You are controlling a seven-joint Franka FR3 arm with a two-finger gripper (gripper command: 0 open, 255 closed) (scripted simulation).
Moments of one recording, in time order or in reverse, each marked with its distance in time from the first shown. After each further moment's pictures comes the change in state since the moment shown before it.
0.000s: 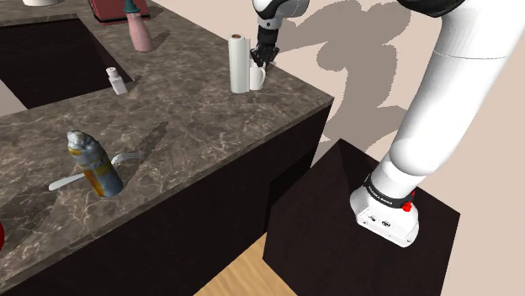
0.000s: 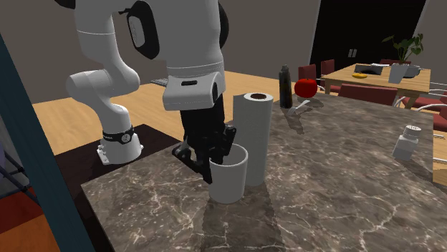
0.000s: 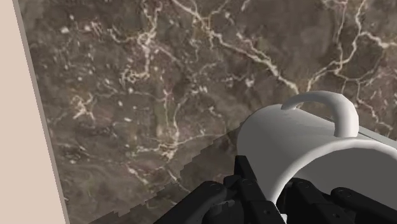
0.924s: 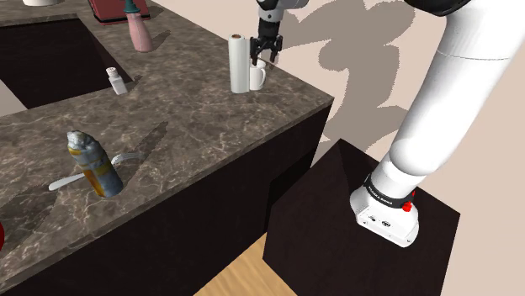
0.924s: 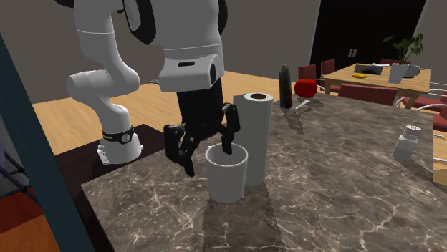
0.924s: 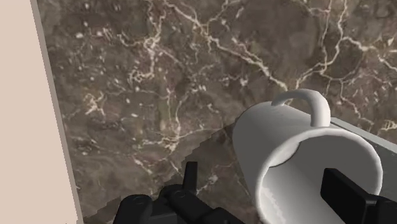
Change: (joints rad) arm 0.000 -0.026 -0.001 0.027 -0.004 -0.053 0.004
